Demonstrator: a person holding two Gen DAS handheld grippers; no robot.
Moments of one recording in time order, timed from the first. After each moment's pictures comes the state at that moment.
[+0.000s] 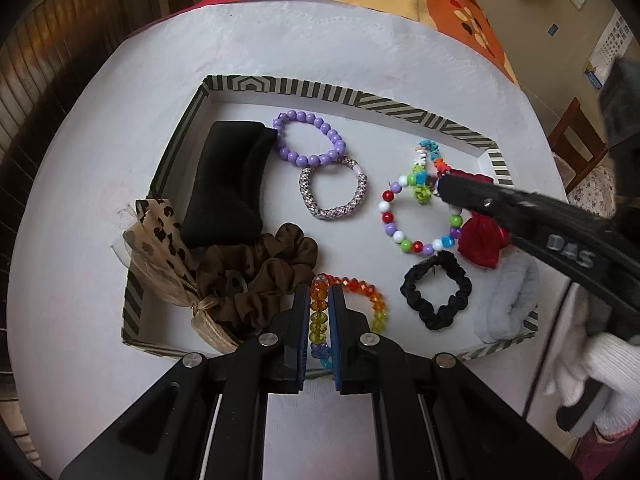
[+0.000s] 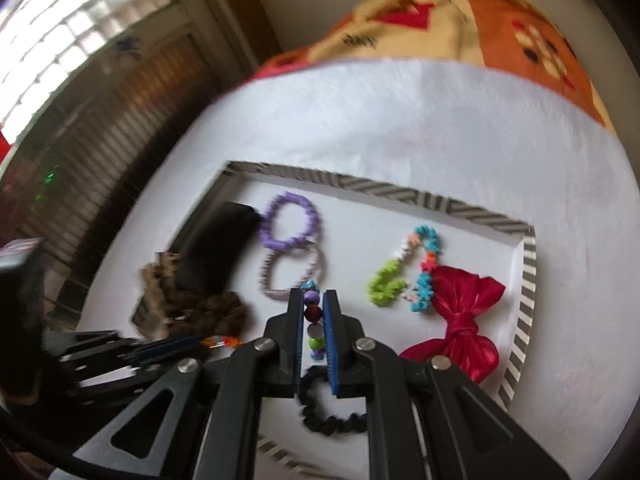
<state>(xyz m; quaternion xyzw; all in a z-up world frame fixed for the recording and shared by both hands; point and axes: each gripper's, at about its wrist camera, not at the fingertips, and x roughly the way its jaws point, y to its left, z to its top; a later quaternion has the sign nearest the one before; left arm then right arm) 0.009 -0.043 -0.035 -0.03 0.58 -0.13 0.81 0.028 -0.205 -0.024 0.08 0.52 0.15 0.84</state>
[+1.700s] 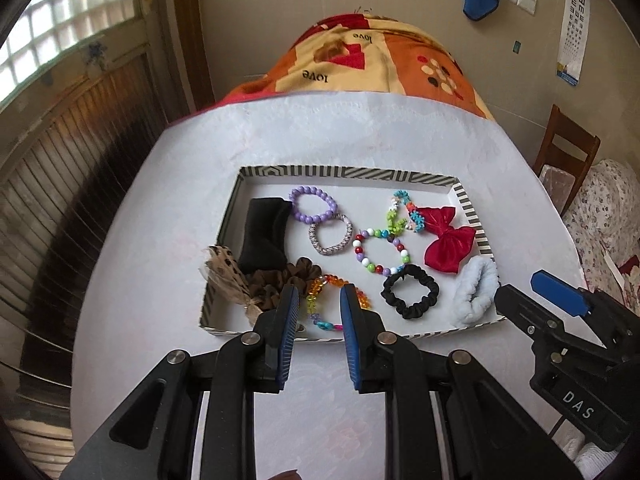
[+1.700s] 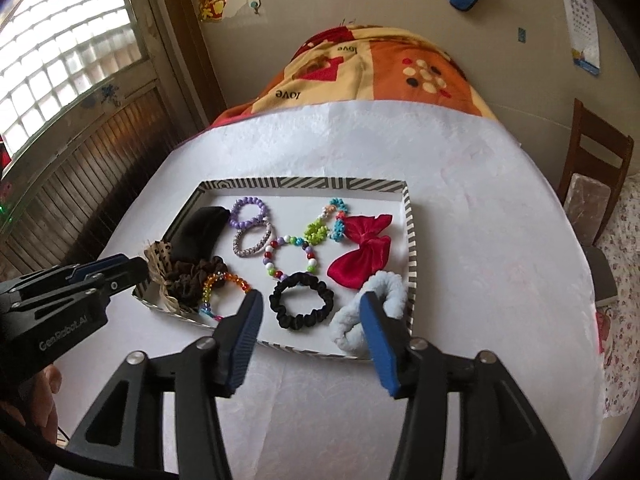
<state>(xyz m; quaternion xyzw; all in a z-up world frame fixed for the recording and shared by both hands) -0.065 -0.043 0.057 0.04 0.46 -0.11 0.88 -0.124 -0.218 0.044 0.08 0.43 0.03 0.90</state>
